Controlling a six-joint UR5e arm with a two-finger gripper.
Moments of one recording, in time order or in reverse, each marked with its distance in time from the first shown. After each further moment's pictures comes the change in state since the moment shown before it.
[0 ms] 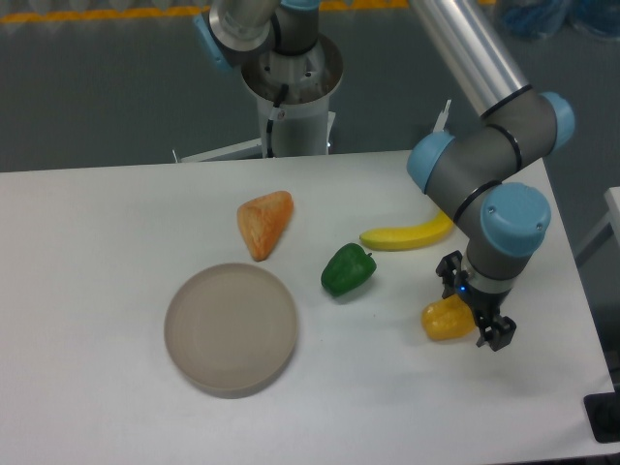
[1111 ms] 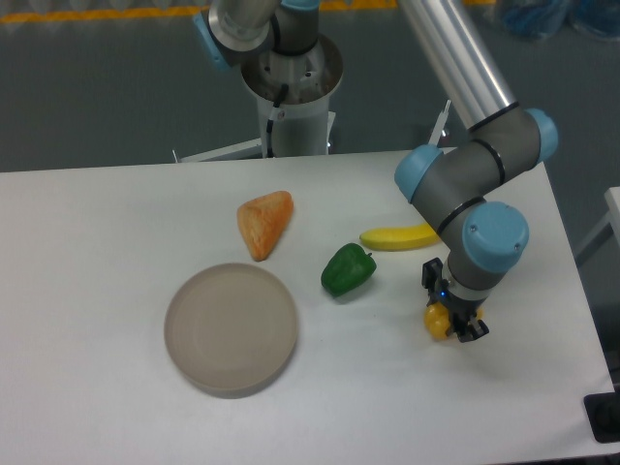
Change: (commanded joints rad) arm -0.002 0.058 -0.011 -0.040 0.009 -0.072
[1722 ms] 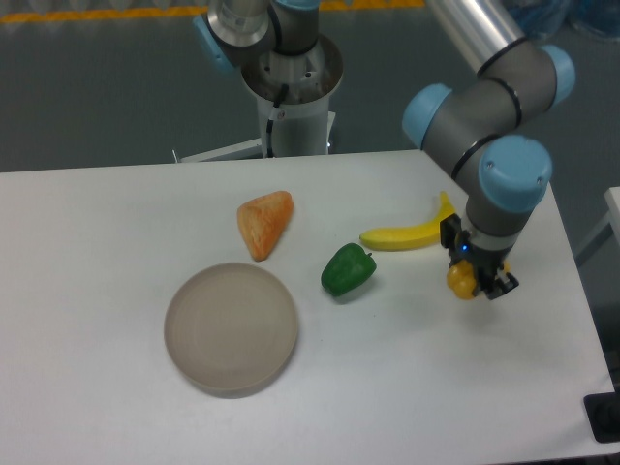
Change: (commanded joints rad) arm 0.061 0.111 -0.002 -0.095 0.045 0.000
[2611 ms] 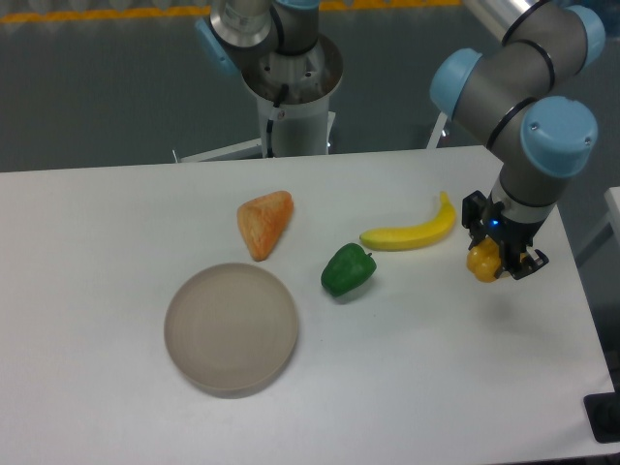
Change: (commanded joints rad) arm 0.032 -0.008 0.068 -0.095 -0.048 0.021
